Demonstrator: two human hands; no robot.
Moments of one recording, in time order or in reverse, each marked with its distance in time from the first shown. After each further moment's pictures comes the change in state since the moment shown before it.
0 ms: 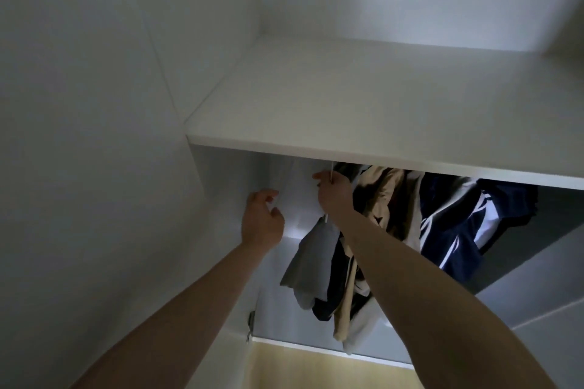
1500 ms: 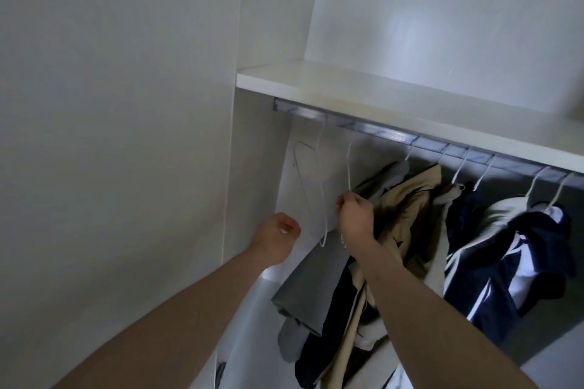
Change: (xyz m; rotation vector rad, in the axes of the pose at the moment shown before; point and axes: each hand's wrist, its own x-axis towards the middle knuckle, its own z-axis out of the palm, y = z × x) left_hand -0.004 -0.079 0.046 -0.316 -0.064 -0.026; right_hand -0.026 0.053 0.017 0.284 0.060 -0.073
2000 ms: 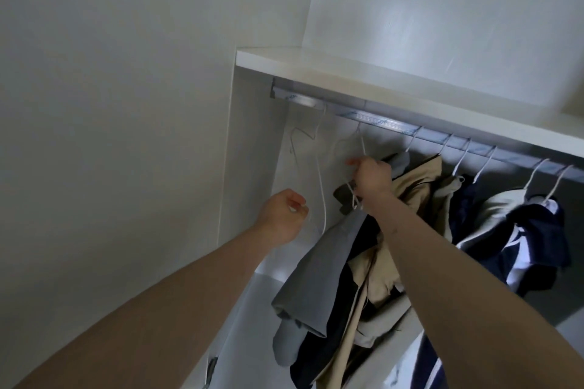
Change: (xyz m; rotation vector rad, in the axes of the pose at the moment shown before) left_hand 0.014 0.022 0.003 0.055 -0.015 0.101; right_hand 0.040 -0.048 -0.005 -0.059 0.061 -0.024
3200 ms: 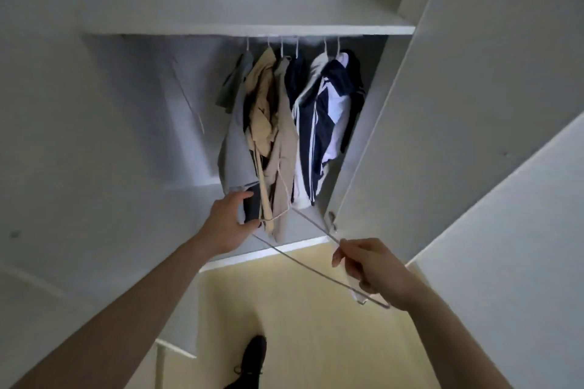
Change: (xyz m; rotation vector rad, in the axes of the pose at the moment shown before) left_hand -0.347 0.082 -0.043 0.481 -0.667 0.098; right_hand -0.522 0.008 -0.315 -0.087 -0.222 0.510
